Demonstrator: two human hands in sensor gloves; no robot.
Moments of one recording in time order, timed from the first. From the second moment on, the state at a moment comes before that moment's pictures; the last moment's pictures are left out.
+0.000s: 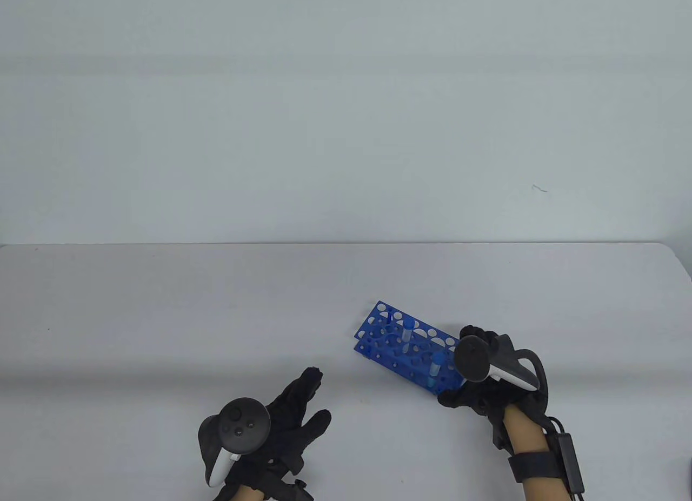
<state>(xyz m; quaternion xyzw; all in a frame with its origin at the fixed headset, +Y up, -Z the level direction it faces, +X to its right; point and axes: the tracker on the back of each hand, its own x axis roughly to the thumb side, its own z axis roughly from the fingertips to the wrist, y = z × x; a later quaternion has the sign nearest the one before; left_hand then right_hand) -0.164 -0.714 -0.313 0.03 -0.13 0.43 0.90 0.201 -0.717 -0.418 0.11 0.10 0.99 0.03</state>
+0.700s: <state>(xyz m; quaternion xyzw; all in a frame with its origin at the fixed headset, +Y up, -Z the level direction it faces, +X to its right) -0.160 -0.717 -0.313 0.02 -0.13 0.40 0.91 0.198 -0.742 -0.446 0.10 0.13 0.98 0.06</state>
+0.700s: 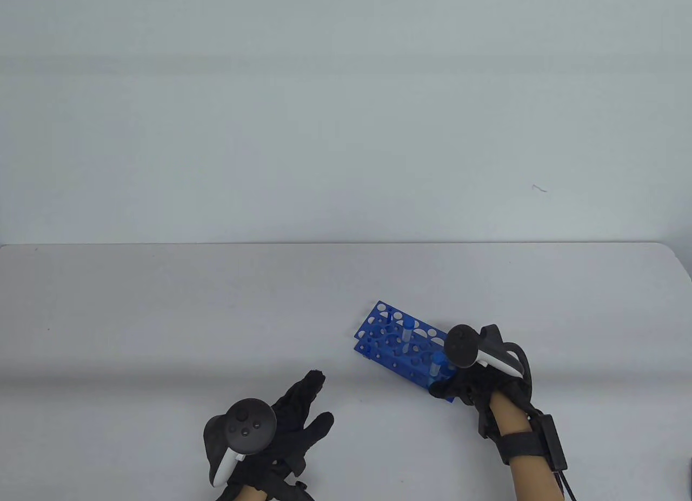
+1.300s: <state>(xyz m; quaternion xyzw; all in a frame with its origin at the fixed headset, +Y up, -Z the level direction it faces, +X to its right) -0.170 -0.716 -0.317 0.03 -0.10 0.41 0.91 0.175 -0.723 -0.432 0.21 0.09 0.97 0.10</state>
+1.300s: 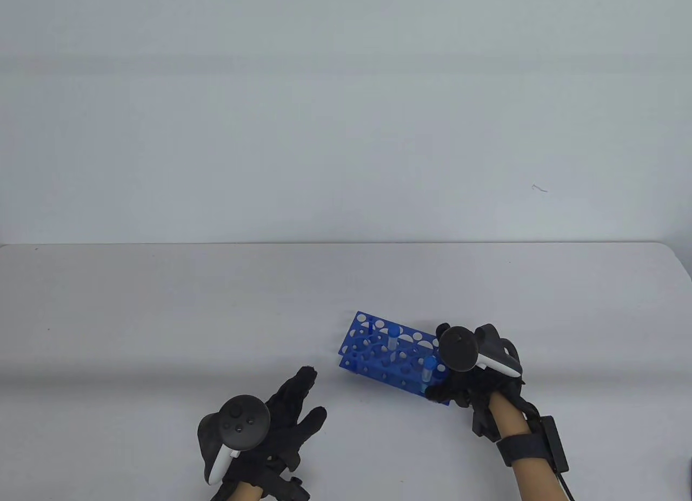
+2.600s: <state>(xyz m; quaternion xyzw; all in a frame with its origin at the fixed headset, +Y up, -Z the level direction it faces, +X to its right) -0.175 -0.716 -0.317 0.03 -0.09 0.40 0.91 0.148 -0.734 -0.386 0.30 0.17 0.94 0.03</state>
